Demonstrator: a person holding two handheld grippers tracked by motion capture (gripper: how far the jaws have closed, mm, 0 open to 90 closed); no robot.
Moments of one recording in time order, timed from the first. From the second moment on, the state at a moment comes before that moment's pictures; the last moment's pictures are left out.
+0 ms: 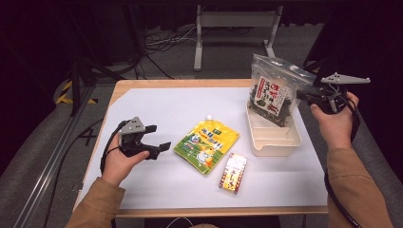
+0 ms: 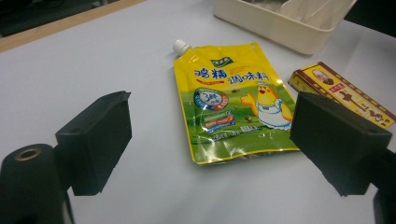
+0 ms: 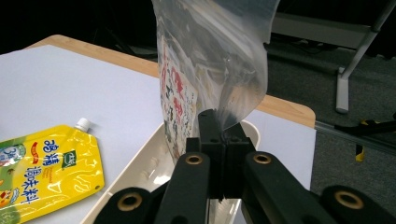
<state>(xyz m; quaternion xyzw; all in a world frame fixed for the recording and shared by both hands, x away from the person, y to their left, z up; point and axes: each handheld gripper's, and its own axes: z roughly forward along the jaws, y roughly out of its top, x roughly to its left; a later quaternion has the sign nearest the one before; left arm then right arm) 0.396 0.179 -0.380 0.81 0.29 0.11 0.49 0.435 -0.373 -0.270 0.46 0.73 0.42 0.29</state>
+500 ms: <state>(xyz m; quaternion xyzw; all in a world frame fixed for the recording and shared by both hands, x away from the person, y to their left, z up) 0.400 0.173 -0.381 0.82 0.29 0.11 0.48 0.429 -0.369 -0.268 0.44 0.72 0.45 0.29</state>
